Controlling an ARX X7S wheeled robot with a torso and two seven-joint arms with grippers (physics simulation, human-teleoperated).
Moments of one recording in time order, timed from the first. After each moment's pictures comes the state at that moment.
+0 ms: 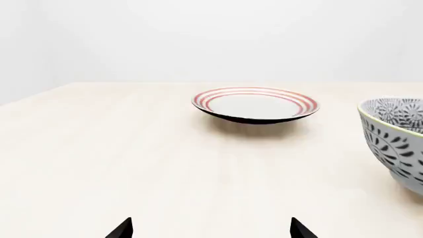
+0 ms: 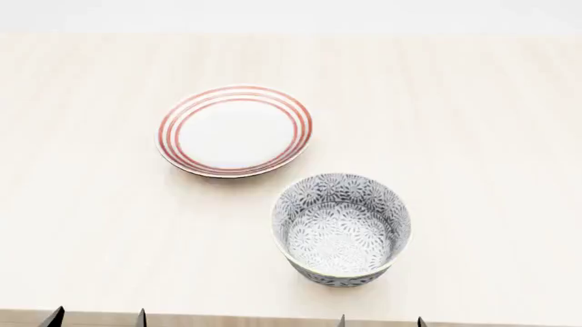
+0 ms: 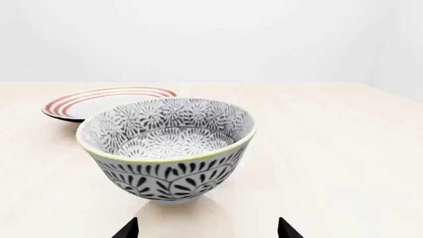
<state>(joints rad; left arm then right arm) 0.00 0.00 0.00 0.00 0.00 0.00 0.00 0.00 0.00 0.00 0.00 0.00 0.00 0.00</state>
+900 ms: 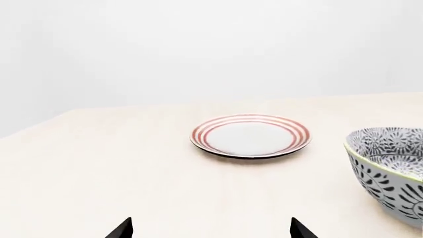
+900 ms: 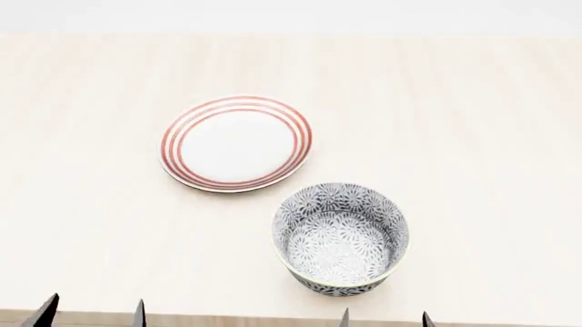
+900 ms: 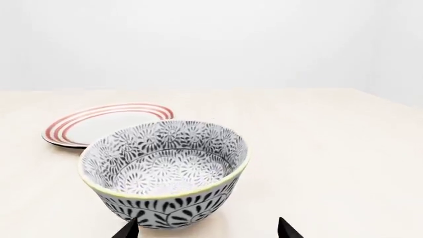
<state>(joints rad) 0.01 -0.08 0.10 0.08 -0.02 0.00 -0.09 0.00 0.07 -0.07 -0.04 0.07 0.01 0.09</state>
